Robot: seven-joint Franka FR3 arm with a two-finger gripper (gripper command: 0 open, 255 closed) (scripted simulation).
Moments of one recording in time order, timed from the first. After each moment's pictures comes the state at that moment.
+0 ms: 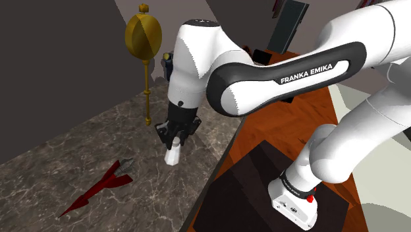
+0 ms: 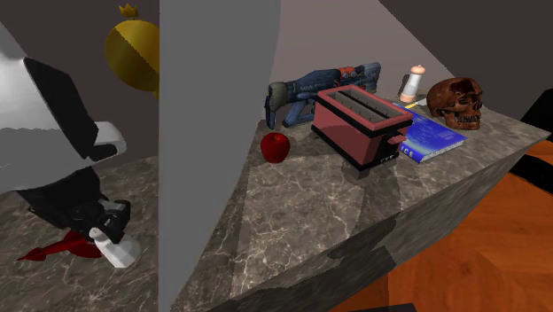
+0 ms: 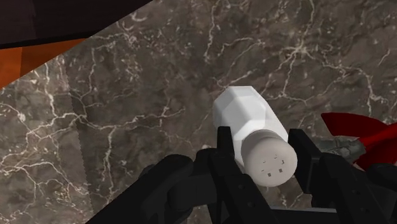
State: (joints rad) arm 0.25 -0.15 0.59 -2.17 0.14 2.11 0.91
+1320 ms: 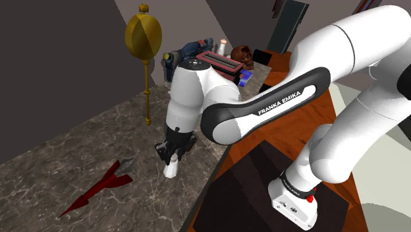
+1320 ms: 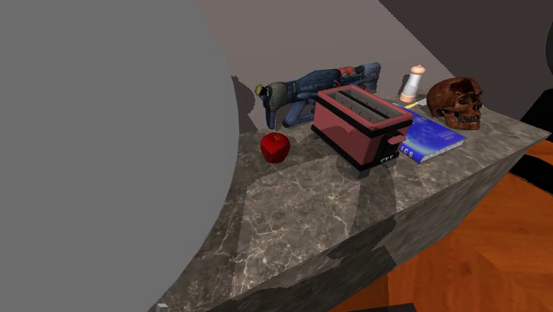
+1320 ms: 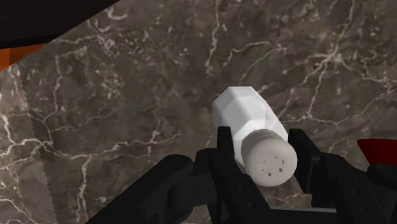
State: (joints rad) arm 0.25 -0.04 0.61 -2.28 0.07 2.32 0.96
